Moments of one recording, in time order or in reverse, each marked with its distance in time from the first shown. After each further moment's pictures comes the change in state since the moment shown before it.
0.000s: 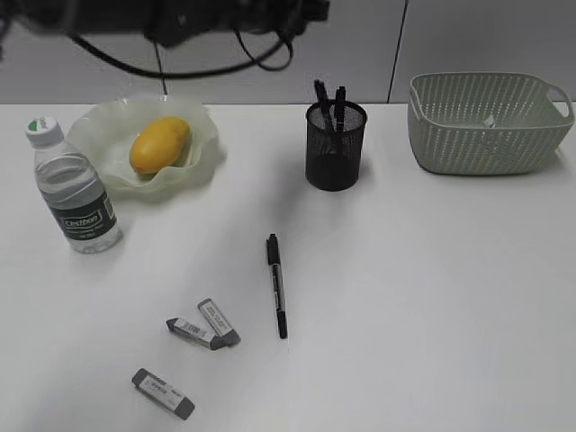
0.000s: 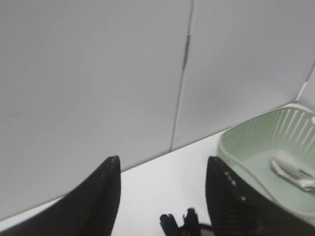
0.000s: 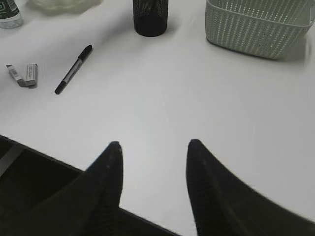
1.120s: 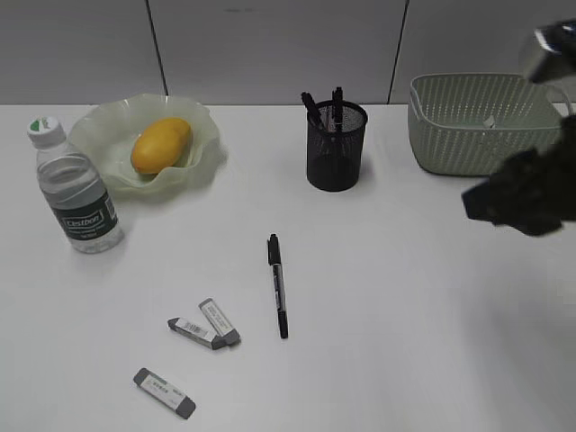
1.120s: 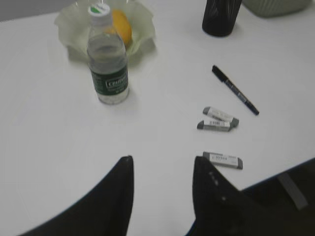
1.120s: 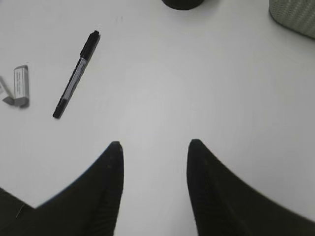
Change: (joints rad) left arm -0.004 -2.103 1.150 -0.294 1.137 0.318; right arm 0.000 1.124 -0.203 0.146 -0.536 -0.084
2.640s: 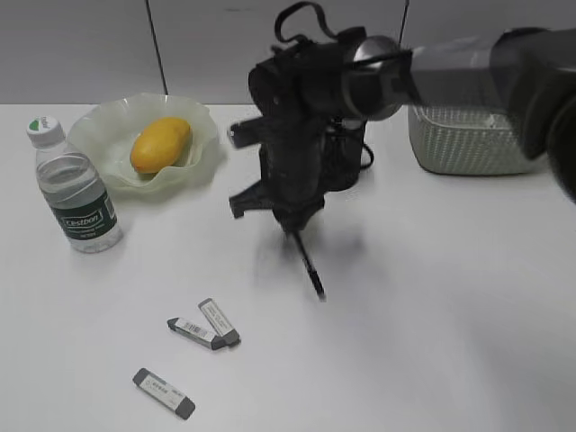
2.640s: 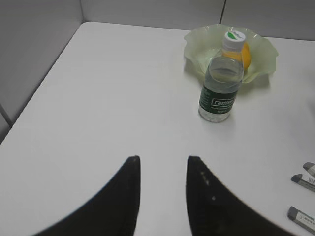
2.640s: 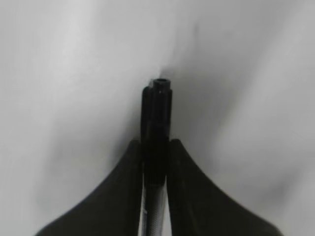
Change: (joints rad) left arm 0.487 -0.018 0.003 0.006 -0.007 -0.003; right arm 0.267 1.239 -1.098 -0.220 0.466 0.443
